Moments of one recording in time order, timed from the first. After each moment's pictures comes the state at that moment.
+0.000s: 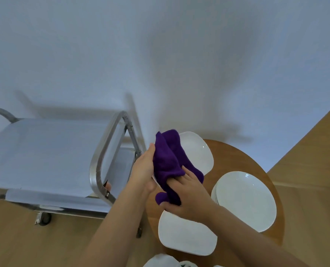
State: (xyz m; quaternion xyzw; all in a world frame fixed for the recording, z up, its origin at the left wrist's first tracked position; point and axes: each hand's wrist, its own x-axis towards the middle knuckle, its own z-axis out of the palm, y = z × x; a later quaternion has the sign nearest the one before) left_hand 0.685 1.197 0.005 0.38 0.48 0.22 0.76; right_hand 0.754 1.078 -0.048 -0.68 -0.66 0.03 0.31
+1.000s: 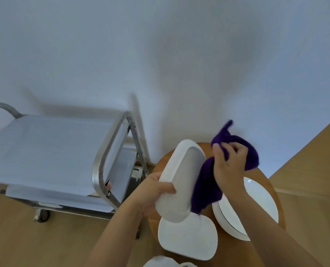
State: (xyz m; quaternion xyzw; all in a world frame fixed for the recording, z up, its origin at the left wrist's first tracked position) left_hand 0.644 1.190 -0.021 0.57 0.32 0.01 0.76; right_hand 0.805 1.077 -0.005 -0.78 -0.20 0.02 0.59
